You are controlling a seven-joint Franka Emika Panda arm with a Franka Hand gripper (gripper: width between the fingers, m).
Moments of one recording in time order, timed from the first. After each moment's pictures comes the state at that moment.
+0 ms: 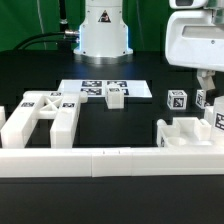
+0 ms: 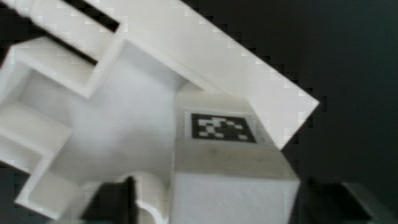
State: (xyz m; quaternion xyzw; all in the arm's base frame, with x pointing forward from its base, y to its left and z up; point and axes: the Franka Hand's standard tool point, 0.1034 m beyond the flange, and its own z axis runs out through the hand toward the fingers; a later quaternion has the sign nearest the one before) arm 0.647 0.123 0.079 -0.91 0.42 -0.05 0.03
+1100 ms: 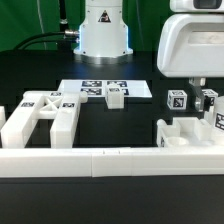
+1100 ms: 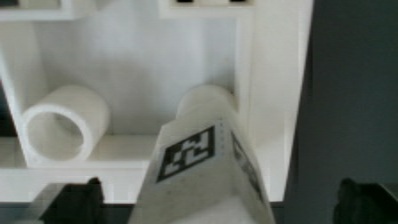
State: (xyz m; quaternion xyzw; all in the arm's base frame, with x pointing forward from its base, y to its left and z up) arm 0.645 0.123 0.073 -1.00 -0.03 -0.06 -0.01
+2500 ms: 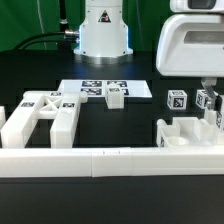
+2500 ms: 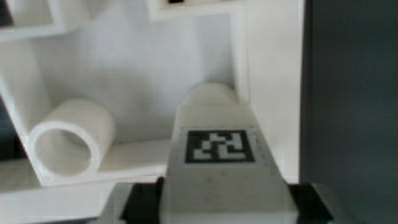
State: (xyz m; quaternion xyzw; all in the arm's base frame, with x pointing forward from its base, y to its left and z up) arm 0.646 0.120 0.073 -0.99 0.15 -0.07 0.01
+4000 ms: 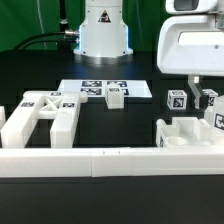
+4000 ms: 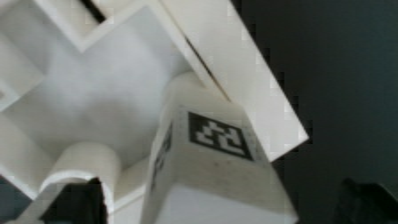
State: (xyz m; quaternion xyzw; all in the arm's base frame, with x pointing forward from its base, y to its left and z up) arm 0.651 0.121 0.075 -0.96 0.25 -0.08 0.03
